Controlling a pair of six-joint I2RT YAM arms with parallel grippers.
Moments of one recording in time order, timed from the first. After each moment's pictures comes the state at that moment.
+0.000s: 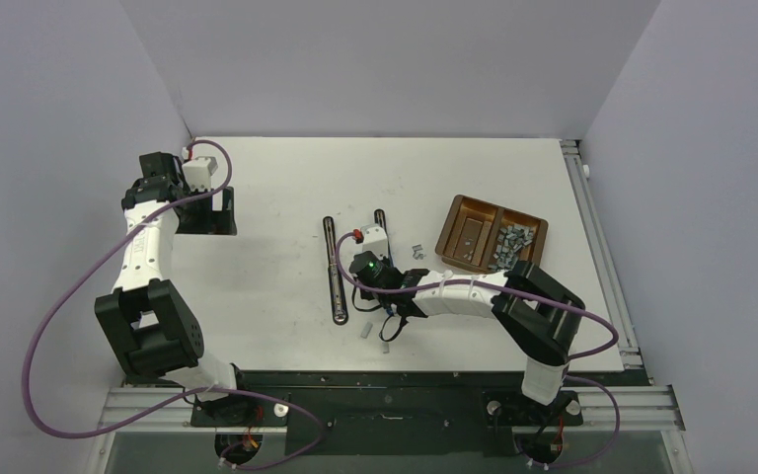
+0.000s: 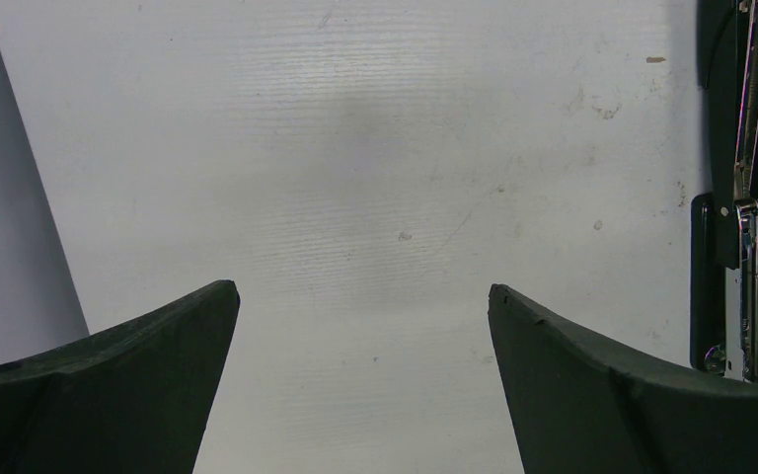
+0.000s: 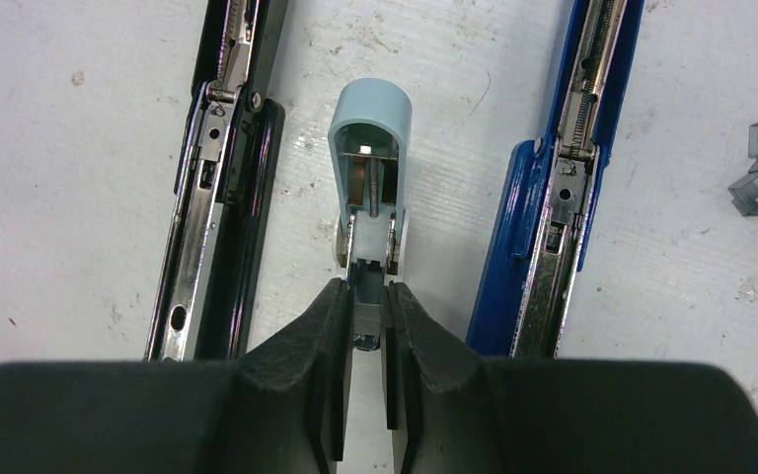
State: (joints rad) left arm 0.28 1.55 1.35 -0.83 0.24 0.25; right arm 1.02 1.80 1.03 -0.02 0.43 0.53
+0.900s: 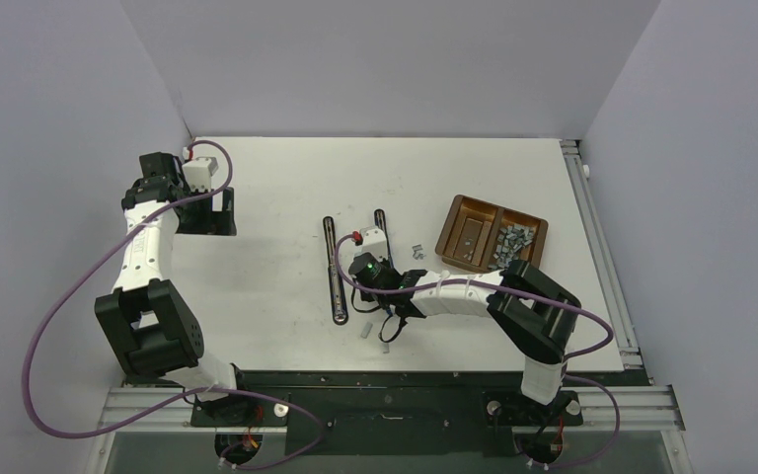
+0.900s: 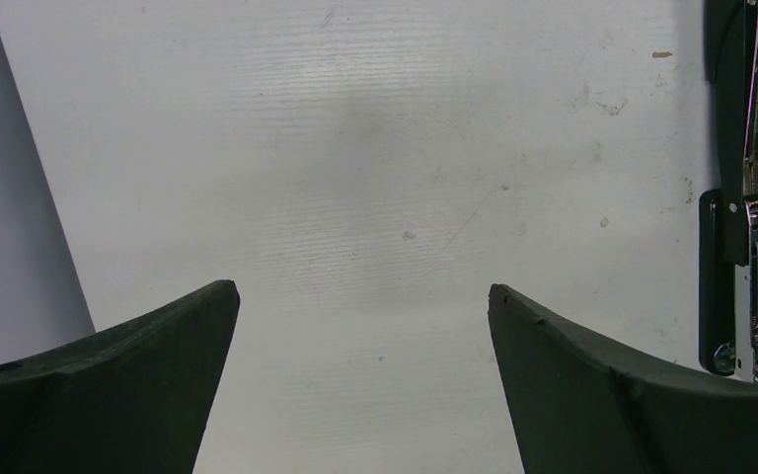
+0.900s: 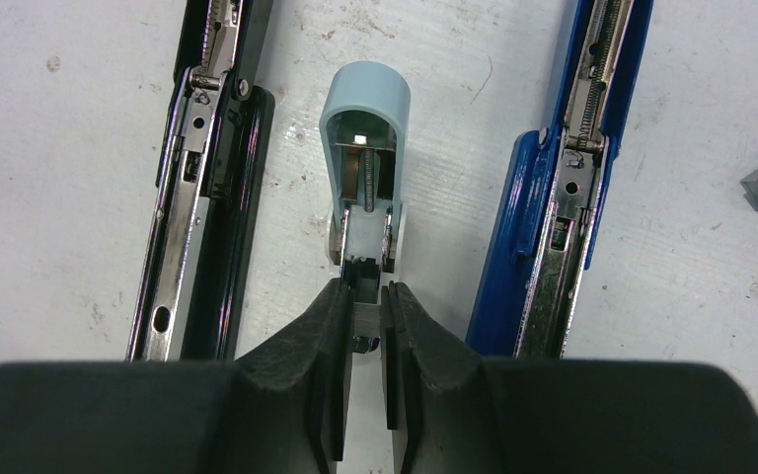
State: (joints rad) left arm 0.28 1.55 1.35 -0.83 0.23 0.27; right arm 1.02 1.82 1.03 -0.02 0.42 0.53
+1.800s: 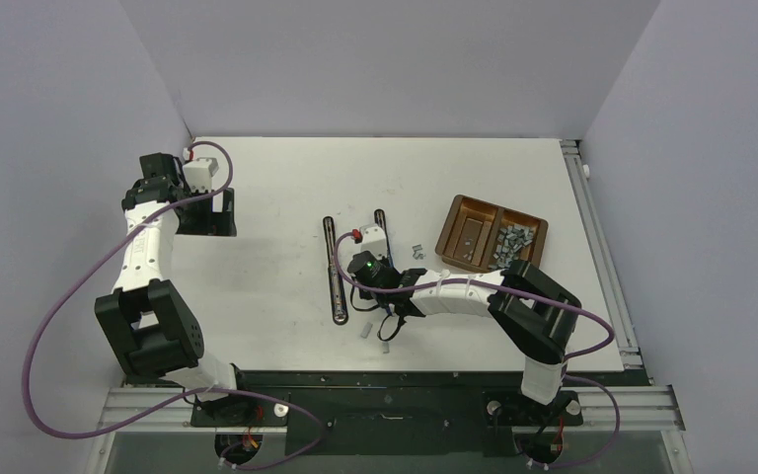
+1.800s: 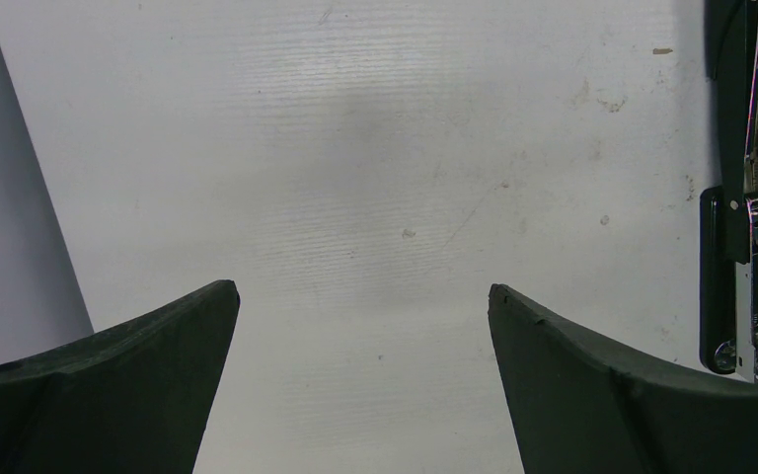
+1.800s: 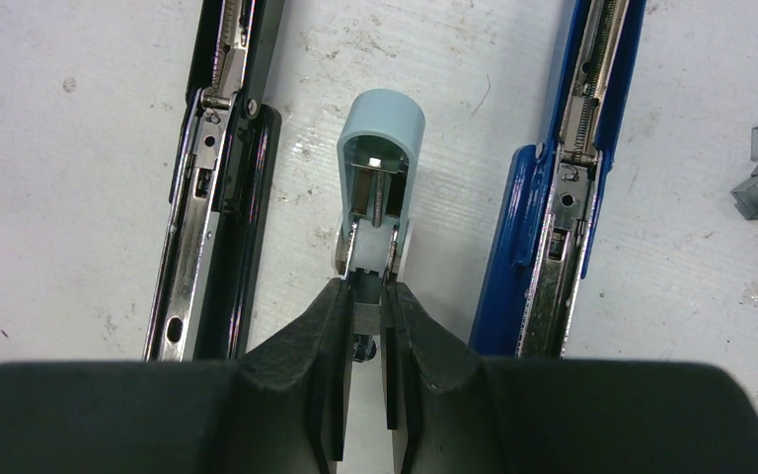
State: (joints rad) left arm 0.28 1.55 1.35 -0.83 0.23 0.27; right arm 1.02 1.82 1.05 -0.02 0.43 0.53
